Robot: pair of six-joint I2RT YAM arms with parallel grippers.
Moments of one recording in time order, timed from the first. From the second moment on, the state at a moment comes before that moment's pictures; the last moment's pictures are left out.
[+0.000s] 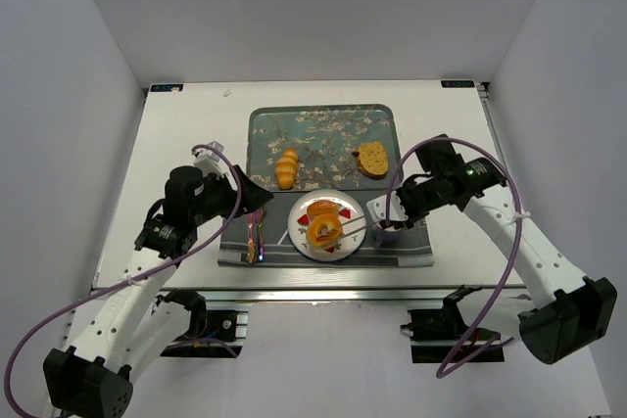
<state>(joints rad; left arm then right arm) -0.32 0.80 0.68 -0.32 0.35 -0.65 0.45 1.17 1.14 -1.13 -0.58 -1.60</state>
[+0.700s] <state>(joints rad) -0.32 0.75 0.65 -0.33 0.35 -0.67 0.55 1.19 1.09 -1.06 -0.49 -1.60</state>
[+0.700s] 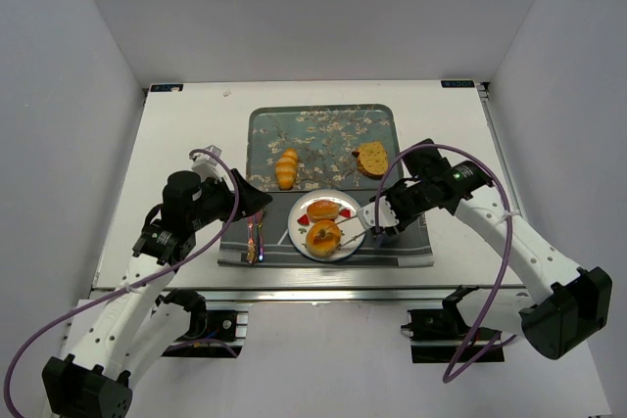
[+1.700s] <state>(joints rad) -0.32 0.78 0.65 -0.30 0.36 -0.67 -0.07 1.16 1.05 -0.53 -0.60 -0.67</state>
